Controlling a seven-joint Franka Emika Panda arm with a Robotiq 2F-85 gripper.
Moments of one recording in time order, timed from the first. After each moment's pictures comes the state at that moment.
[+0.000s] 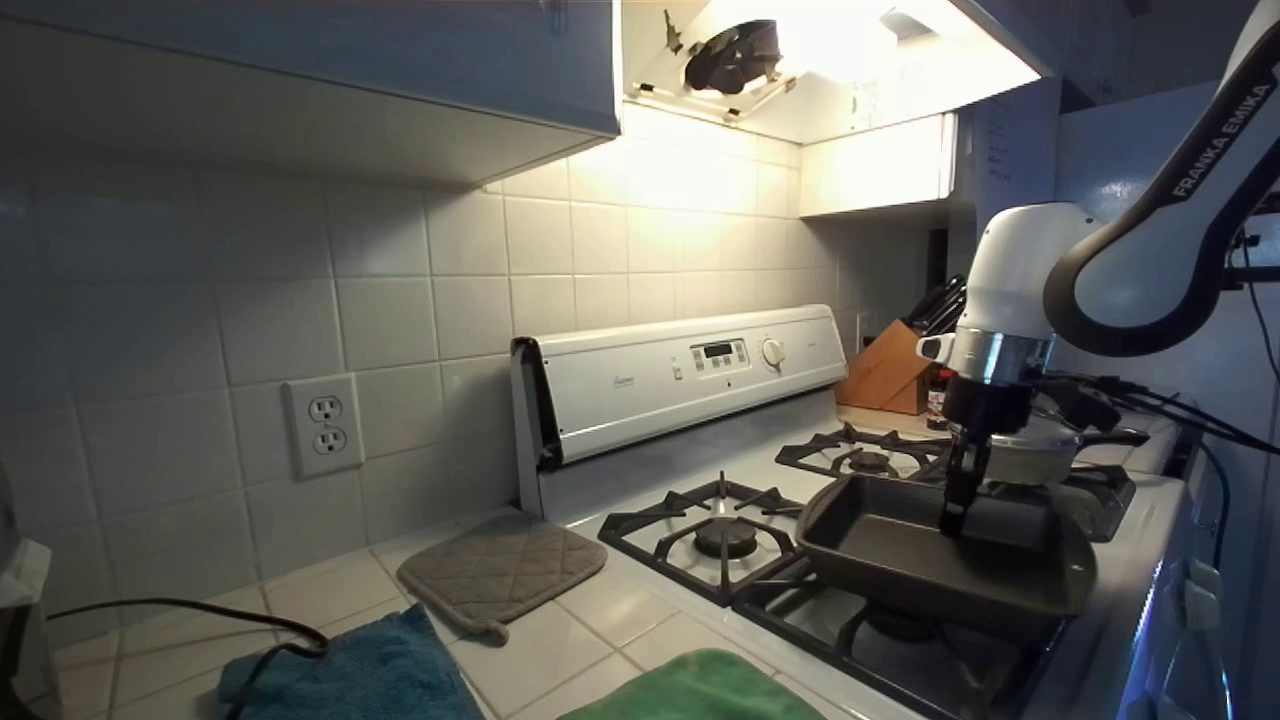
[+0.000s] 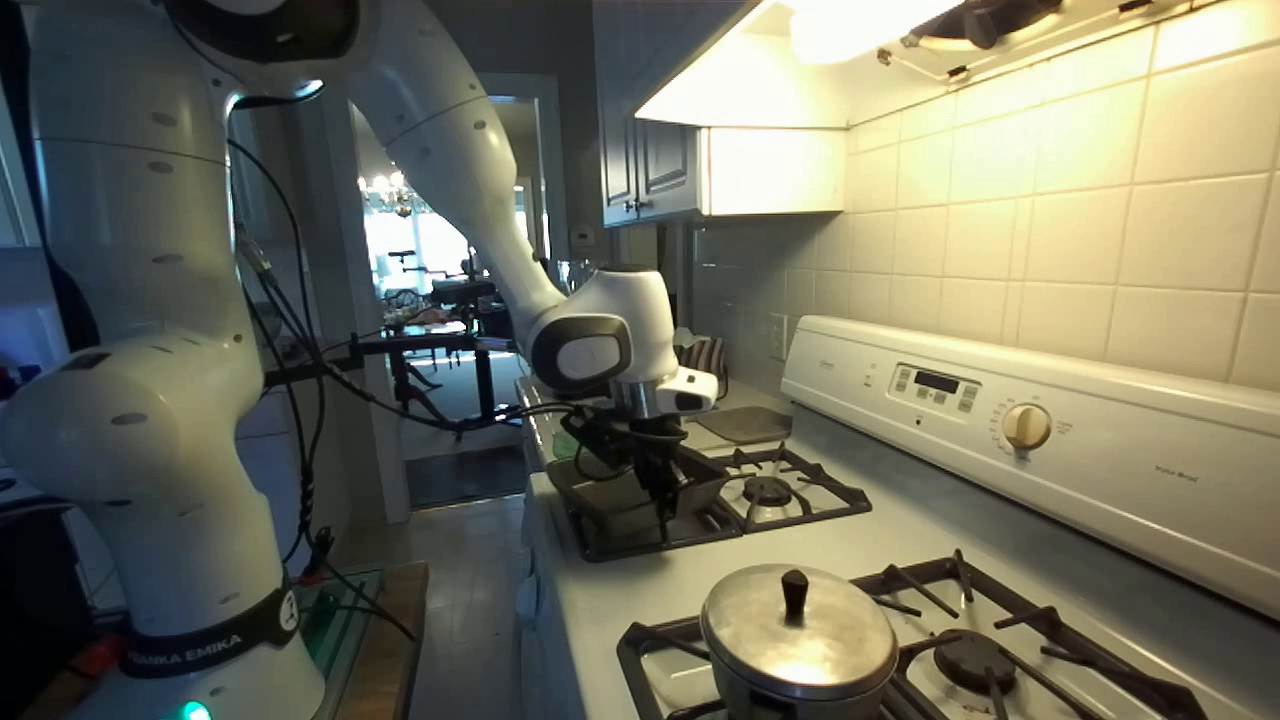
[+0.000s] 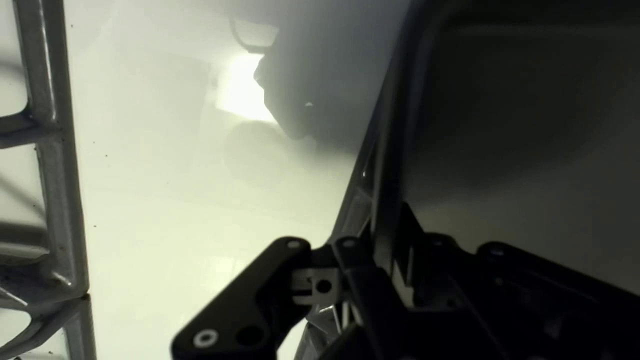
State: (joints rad) arm 0.12 0.10 0.10 -2.56 0.11 2.84 -0.17
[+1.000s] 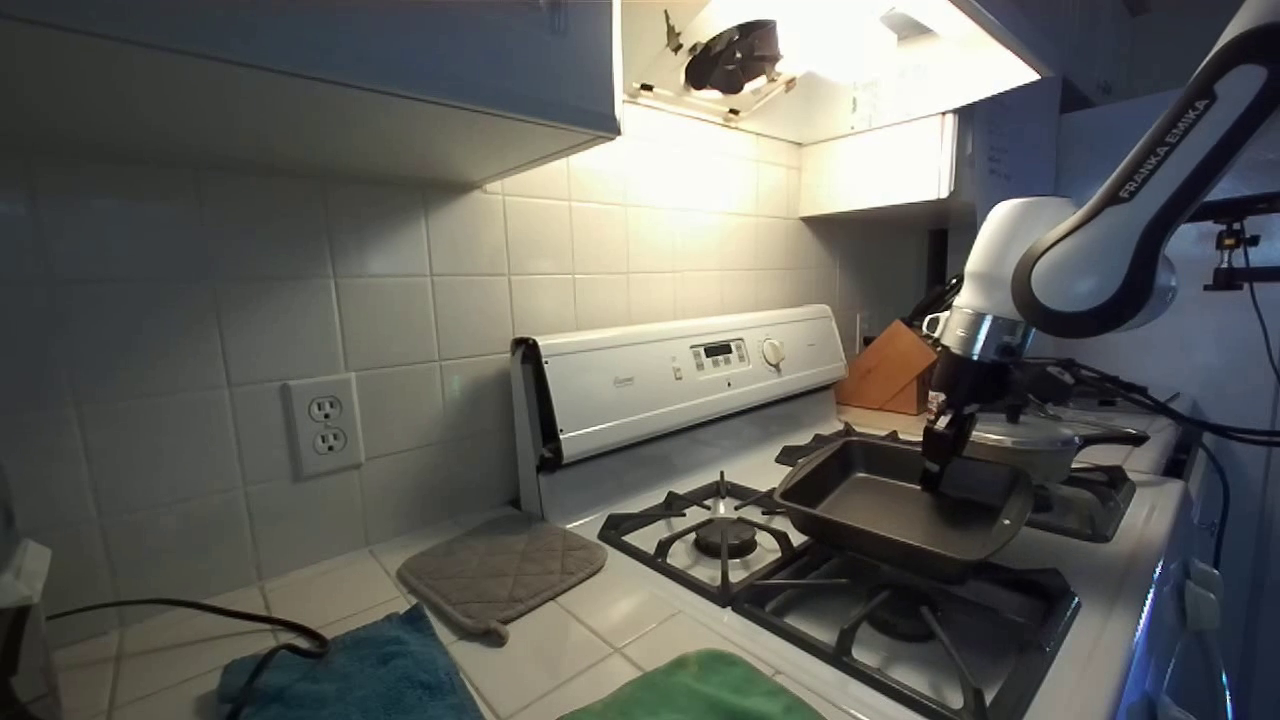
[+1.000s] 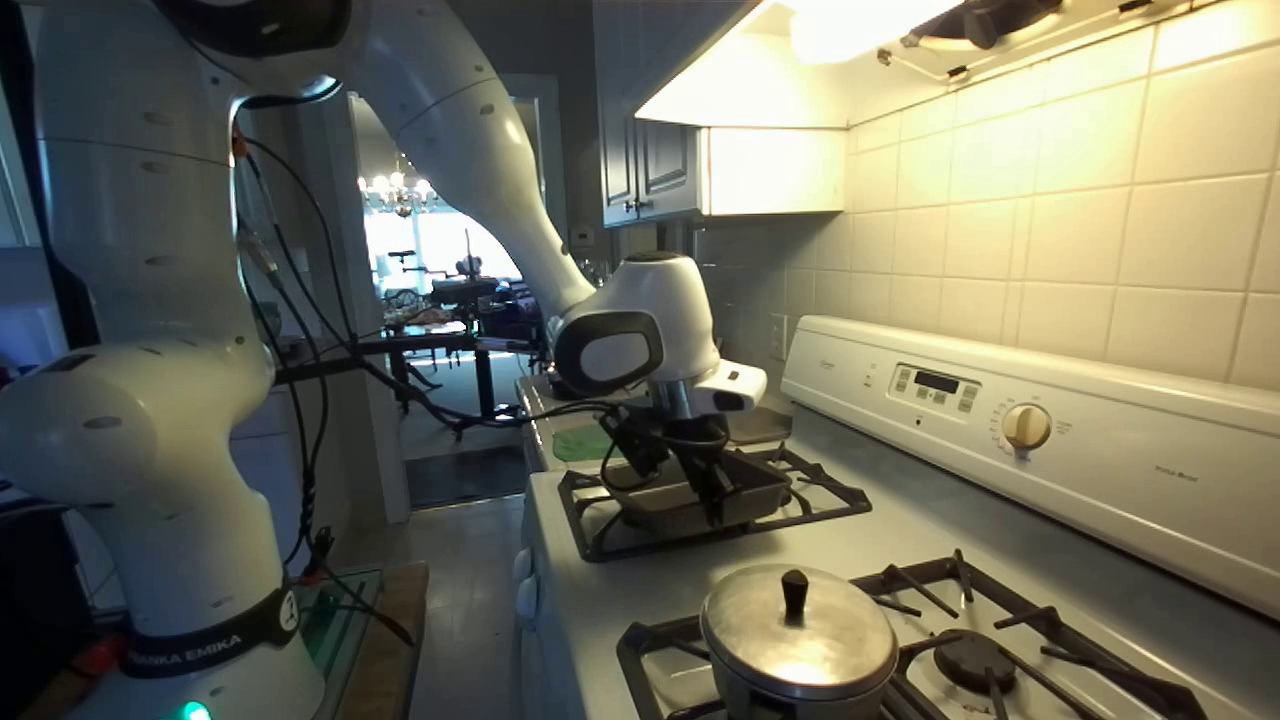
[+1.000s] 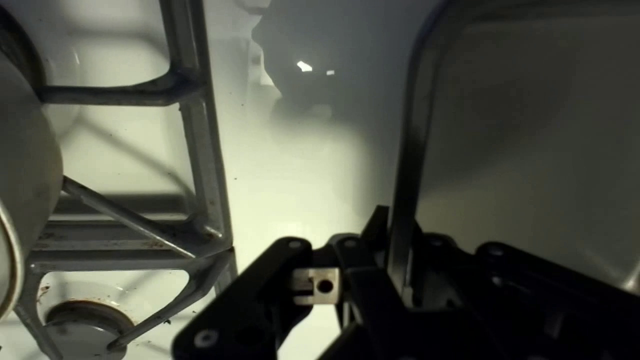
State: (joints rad) arm 0.02 0.12 0.07 -2.50 0.12 2.88 -0.11
